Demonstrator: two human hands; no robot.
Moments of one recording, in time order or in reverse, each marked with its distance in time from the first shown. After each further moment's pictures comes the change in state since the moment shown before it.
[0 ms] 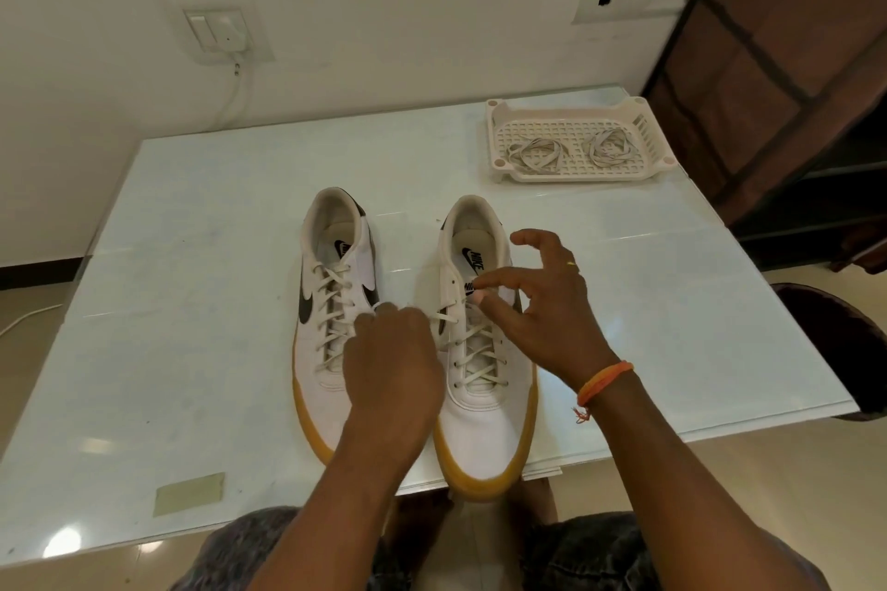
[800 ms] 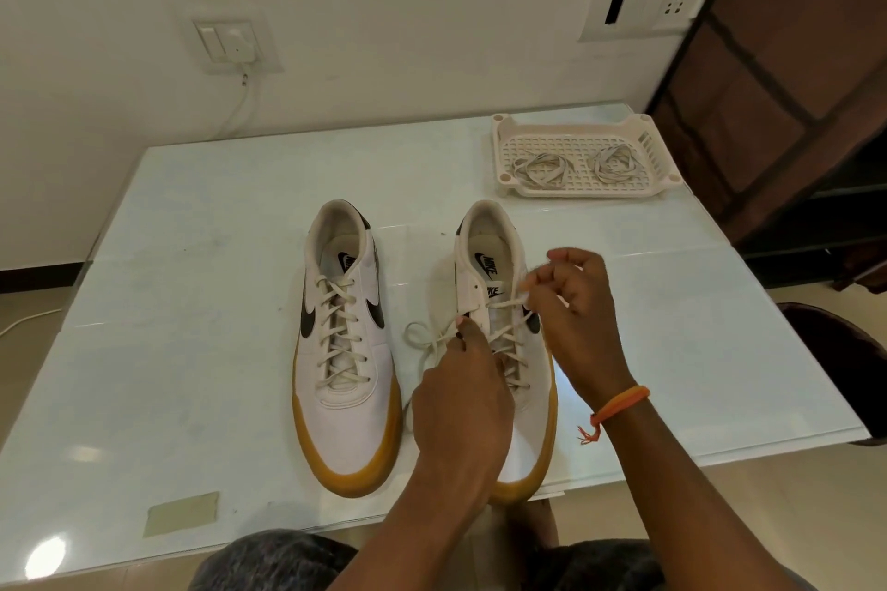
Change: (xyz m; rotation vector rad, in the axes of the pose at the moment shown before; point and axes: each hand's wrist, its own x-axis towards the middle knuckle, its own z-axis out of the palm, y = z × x) left_hand -0.009 0.036 0.042 -0.219 0.040 0.083; right_hand 0.004 -0.004 -0.010 0.394 0.199 0.225
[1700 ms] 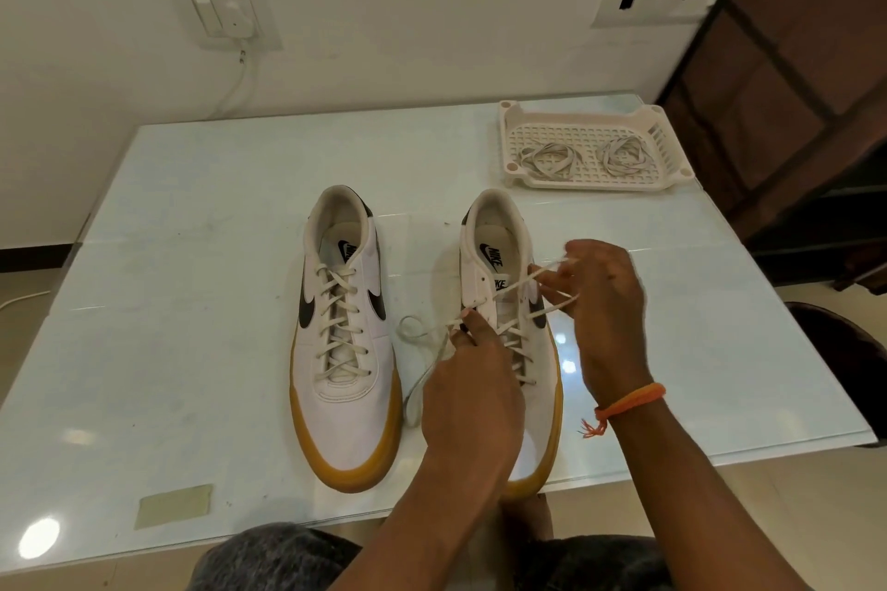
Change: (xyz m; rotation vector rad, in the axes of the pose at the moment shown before) left_hand 0.006 0.004 0.003 0.112 -0.128 -0.016; right_hand 0.006 -0.007 0.002 0.298 0.179 0.177
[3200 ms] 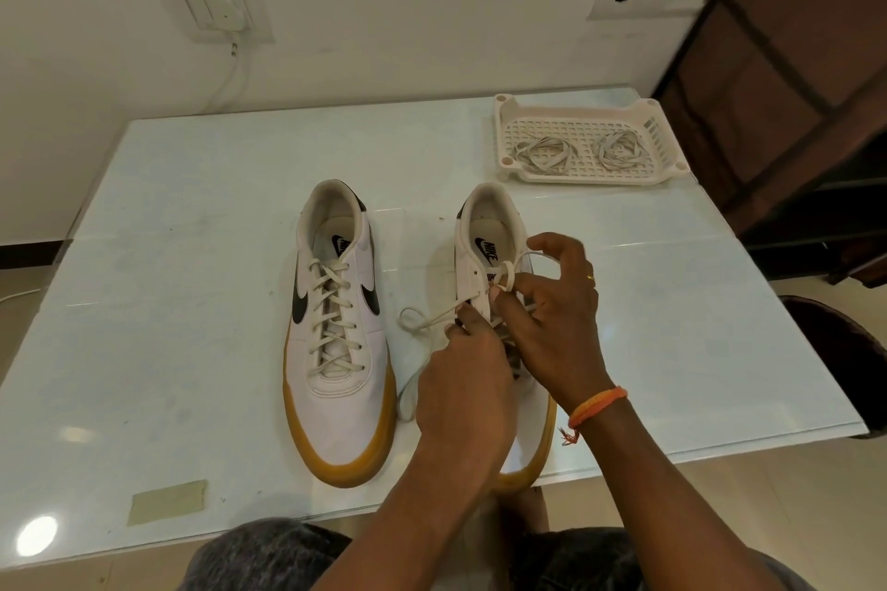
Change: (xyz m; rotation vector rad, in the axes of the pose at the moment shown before) left_hand 0.005 0.003 -0.003 -0.013 -0.018 -0.011; right_hand -0.008 0.035 0.010 -0.649 -0.164 -0.483
